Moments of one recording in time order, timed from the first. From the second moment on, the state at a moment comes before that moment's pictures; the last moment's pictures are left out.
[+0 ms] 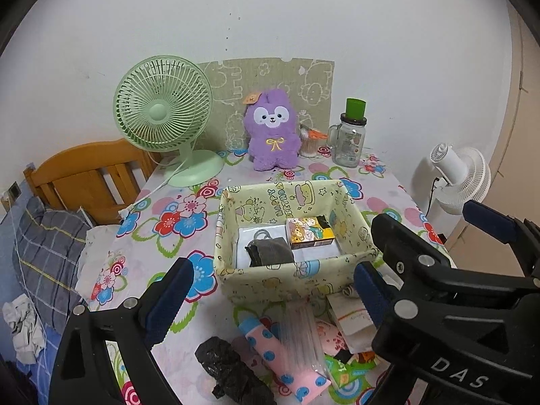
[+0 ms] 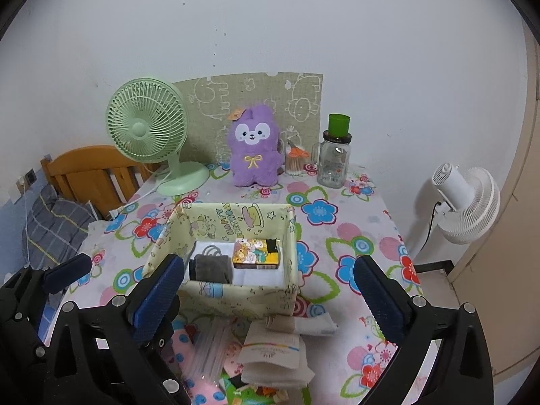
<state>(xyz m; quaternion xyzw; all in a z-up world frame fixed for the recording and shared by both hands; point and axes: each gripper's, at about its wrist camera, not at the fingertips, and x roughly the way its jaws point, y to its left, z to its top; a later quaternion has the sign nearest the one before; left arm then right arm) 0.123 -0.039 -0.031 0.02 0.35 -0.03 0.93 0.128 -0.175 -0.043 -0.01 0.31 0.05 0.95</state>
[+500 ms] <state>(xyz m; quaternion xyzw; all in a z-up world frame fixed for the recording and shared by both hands) 0.093 -0.048 -0.032 0.01 0.35 -0.04 0.94 0.096 -0.187 -0.041 -0.01 0.30 0.04 0.95</state>
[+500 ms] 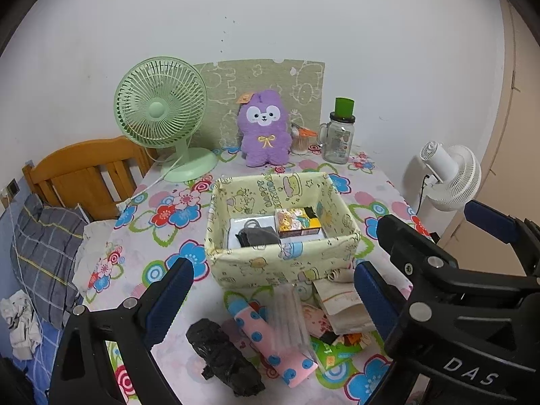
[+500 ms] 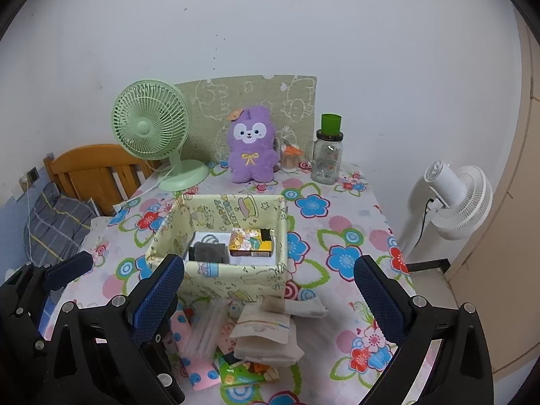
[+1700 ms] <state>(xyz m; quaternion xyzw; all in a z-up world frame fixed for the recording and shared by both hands) 0.120 -0.055 -0.123 0.01 0.44 -0.05 0.90 0.118 -0.197 -0.131 -0.01 0.39 0.04 0.92</state>
